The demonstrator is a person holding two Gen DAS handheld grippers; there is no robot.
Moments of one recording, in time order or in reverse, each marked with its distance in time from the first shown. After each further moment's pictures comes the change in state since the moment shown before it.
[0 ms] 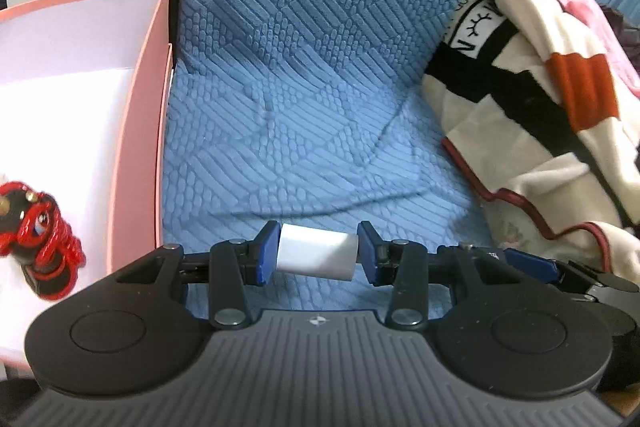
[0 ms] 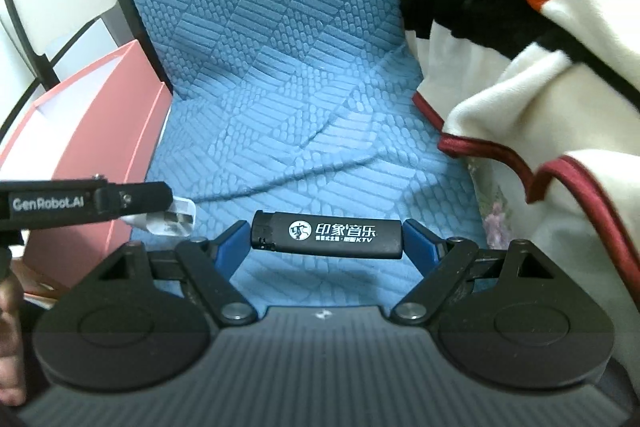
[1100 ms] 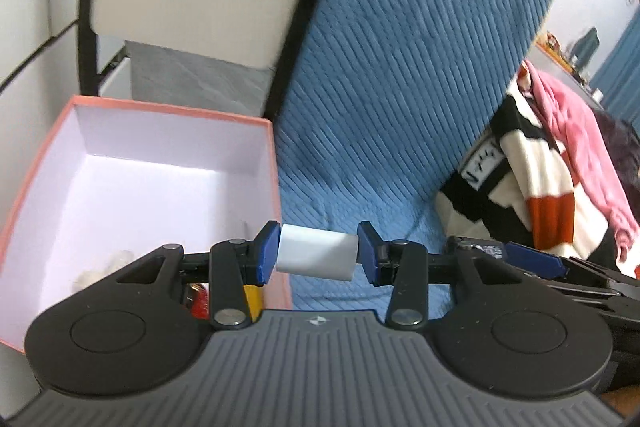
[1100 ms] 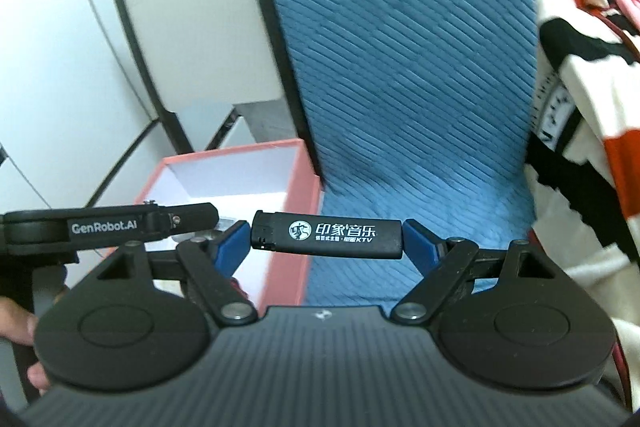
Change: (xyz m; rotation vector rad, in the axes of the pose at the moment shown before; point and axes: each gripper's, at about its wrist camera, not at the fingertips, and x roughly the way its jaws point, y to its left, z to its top) left arm -0.167 0.085 0.072 -0.112 -0.189 0.026; right arm -0.098 0.126 0.084 -0.146 -0.136 0.217
